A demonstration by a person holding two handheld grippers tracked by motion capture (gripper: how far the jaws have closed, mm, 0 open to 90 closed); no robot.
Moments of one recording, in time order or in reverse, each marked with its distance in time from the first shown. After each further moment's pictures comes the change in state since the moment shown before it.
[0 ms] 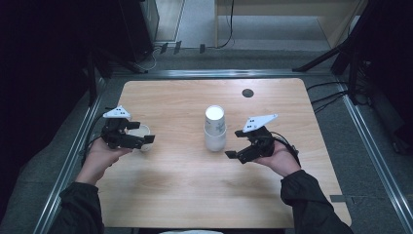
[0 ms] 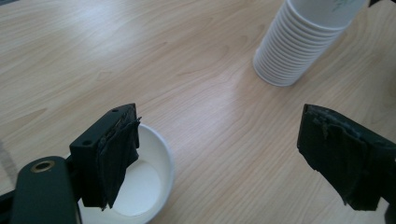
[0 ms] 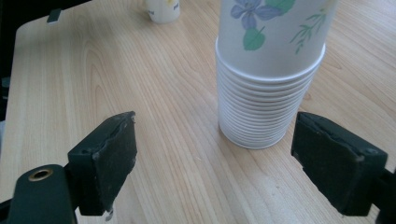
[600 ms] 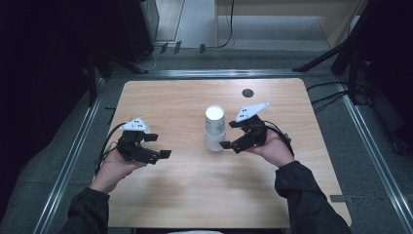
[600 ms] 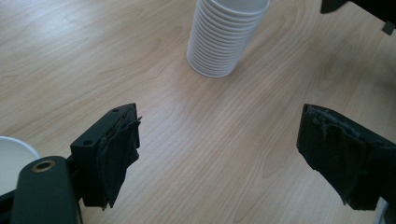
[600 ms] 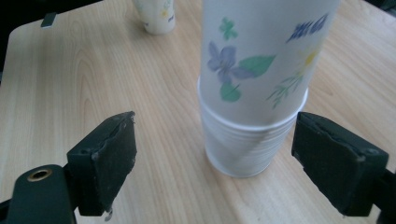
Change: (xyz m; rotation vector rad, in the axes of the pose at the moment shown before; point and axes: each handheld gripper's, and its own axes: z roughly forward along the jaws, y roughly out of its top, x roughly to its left) left arm -0.054 -0.004 0.014 0.030 -0.129 0.049; right arm -0.015 0.030 0.012 0.011 0.010 -0.045
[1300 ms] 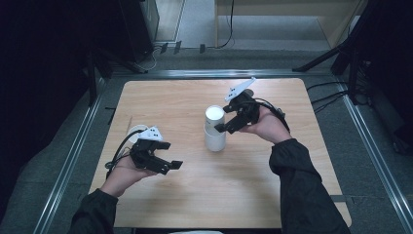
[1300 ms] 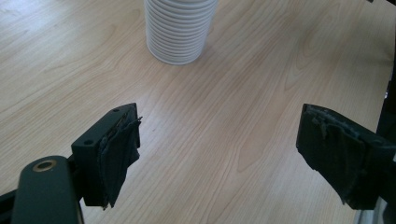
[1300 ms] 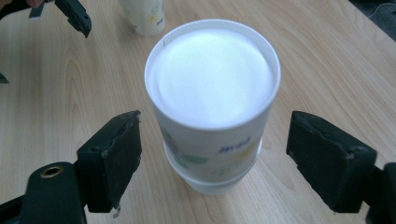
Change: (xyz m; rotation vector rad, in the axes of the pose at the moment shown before) left arm -0.026 -0.001 0.025 0.070 -0.061 0.075; right arm -0.023 0.060 0.003 0.135 0.013 -0.050
